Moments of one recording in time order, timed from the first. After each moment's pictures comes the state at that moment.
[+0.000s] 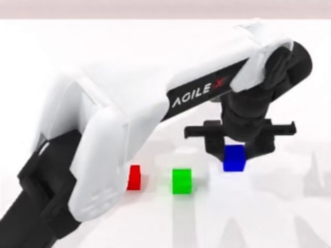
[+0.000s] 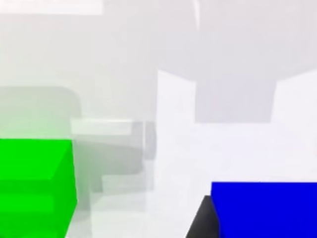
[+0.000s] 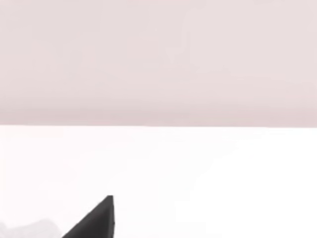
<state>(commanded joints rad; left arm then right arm) -0.93 2.49 2.27 -1.35 0.00 -0.92 0.01 0.00 0.00 0.00 0.00 0.00</state>
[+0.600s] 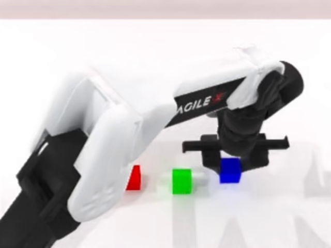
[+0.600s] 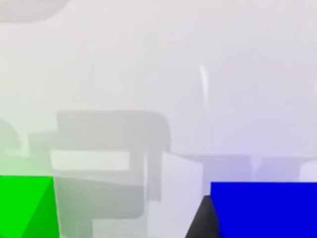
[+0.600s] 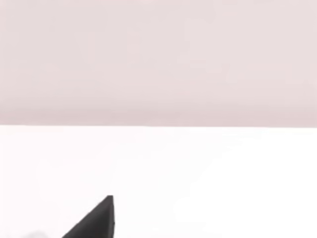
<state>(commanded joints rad) -0.93 2.48 2.12 -1.20 0.00 -0.92 0.01 0.00 0.00 0.00 0.00 0.00</state>
